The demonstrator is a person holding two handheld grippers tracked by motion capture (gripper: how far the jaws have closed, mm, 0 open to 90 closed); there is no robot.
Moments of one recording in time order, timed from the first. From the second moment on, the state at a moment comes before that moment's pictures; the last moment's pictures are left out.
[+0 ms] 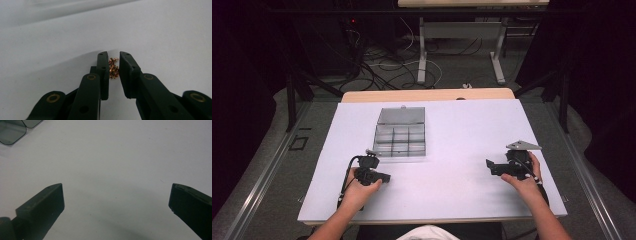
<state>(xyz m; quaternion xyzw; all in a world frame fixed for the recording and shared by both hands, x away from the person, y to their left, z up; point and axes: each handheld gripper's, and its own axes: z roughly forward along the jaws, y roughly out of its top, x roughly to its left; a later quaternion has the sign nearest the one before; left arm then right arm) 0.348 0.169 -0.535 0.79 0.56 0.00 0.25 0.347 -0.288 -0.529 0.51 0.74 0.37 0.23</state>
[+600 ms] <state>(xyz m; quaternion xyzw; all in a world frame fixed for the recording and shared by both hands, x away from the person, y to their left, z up) 0.349 0.175 -0.529 0.78 0.57 0.00 0.26 0.347 -0.288 -0.529 0.51 0.74 0.37 0.23</state>
